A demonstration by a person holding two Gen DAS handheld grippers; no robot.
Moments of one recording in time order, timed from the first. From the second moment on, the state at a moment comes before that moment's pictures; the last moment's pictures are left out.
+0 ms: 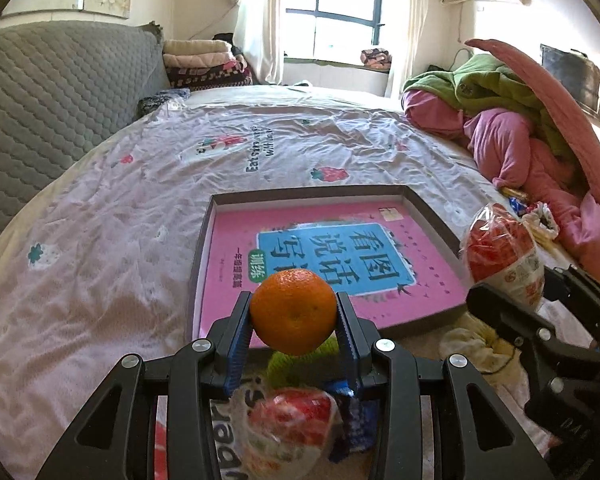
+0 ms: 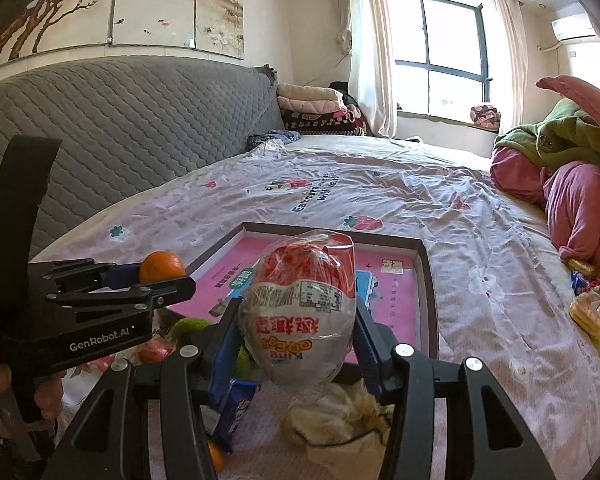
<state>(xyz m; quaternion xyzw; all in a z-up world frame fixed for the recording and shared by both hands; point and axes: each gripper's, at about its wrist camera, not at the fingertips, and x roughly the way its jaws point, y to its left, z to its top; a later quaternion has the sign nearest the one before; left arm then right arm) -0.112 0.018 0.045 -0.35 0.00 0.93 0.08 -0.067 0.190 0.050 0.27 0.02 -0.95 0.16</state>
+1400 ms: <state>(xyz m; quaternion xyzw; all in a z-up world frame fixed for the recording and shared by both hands) -0.201 0.002 -0.009 -0.43 0.02 0.90 0.09 -0.164 0.229 -0.012 0.40 0.04 -0.91 0.12</state>
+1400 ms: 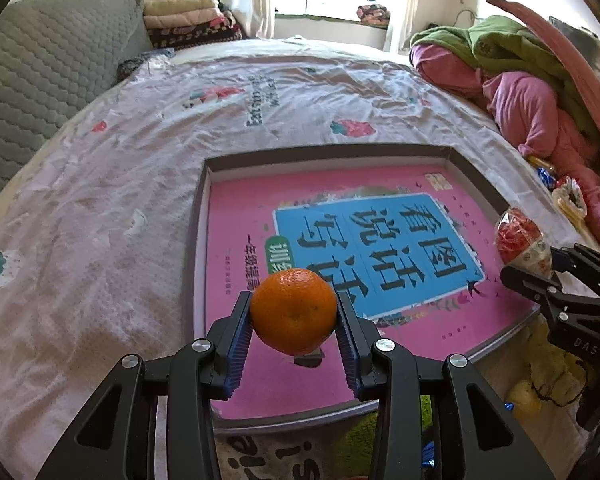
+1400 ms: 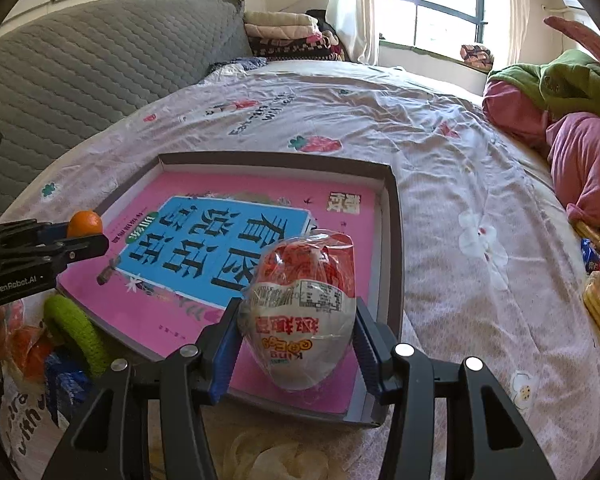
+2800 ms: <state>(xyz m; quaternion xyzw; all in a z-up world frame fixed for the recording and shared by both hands) -0.203 -0.009 -0.006 -0.43 0.00 0.90 0.07 -0.160 0.232 -0.002 0.38 0.04 -0.92 0.11</state>
